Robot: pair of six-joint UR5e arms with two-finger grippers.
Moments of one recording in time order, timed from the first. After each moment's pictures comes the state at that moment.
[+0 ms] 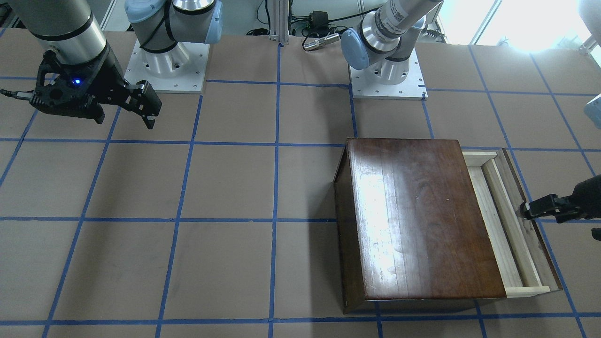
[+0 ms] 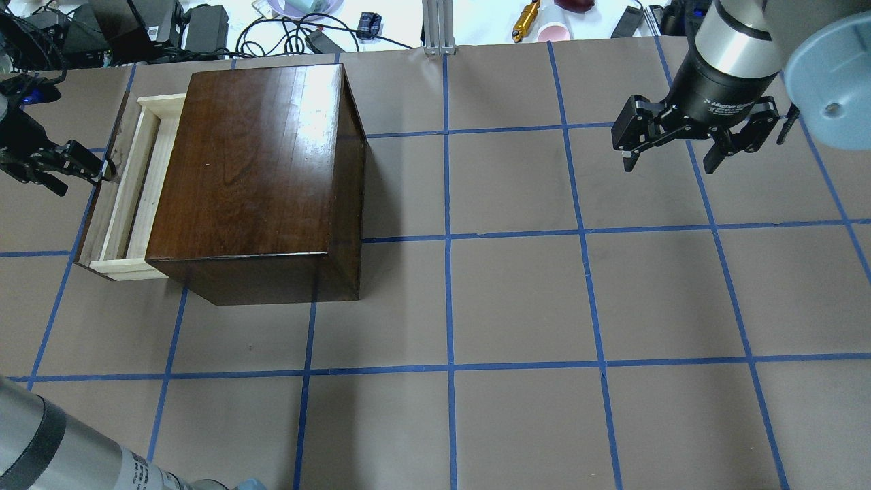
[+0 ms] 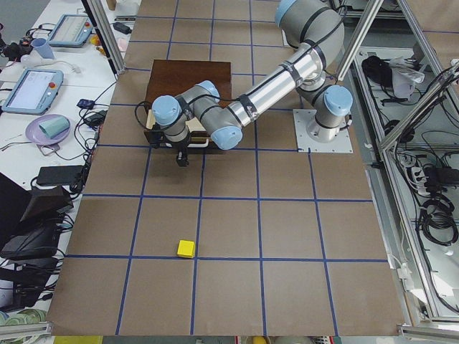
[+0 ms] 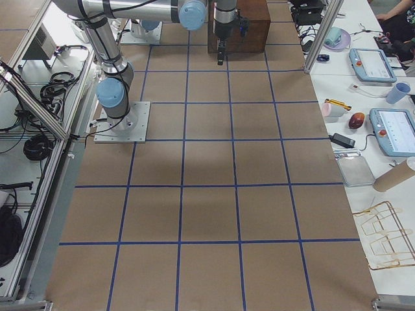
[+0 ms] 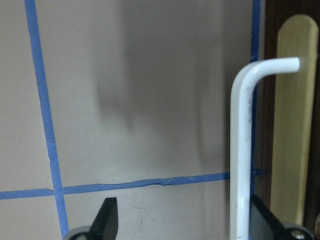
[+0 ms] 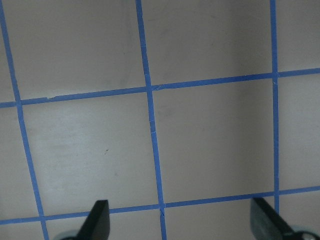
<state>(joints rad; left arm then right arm) -0.98 -2.03 -1.44 -1.35 1.53 0.64 1.52 -1.59 1.63 -1.60 -1.59 0.04</state>
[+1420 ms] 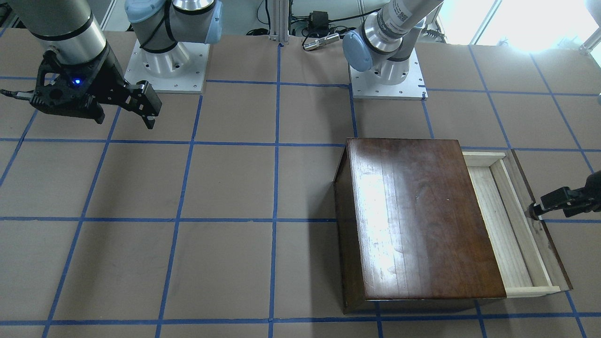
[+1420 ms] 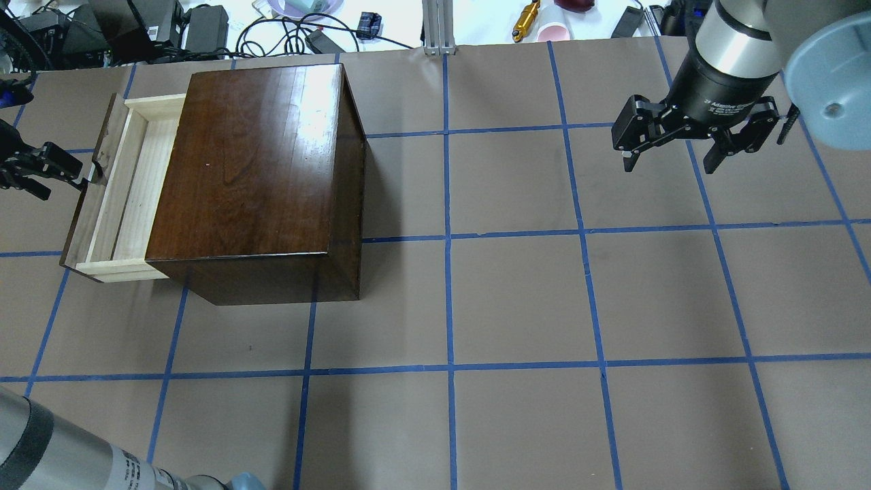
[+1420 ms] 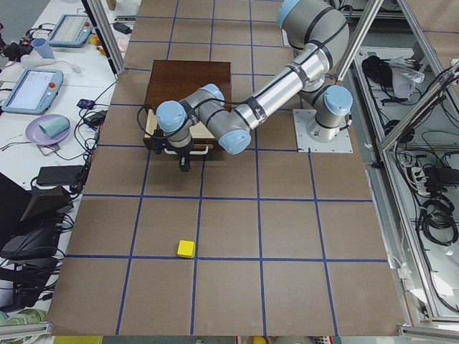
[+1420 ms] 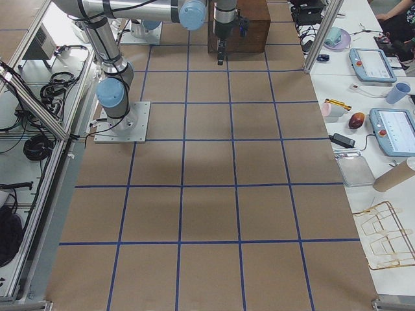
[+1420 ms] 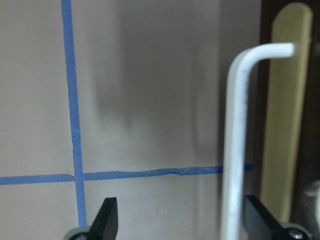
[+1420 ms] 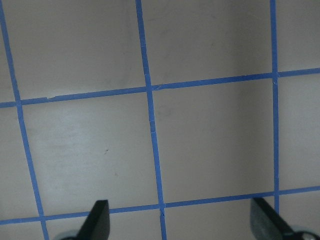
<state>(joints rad) -0.92 -2.01 -1.45 -1.37 1.46 0.64 1.52 -1.59 1.63 -1.60 -1.59 0.04</state>
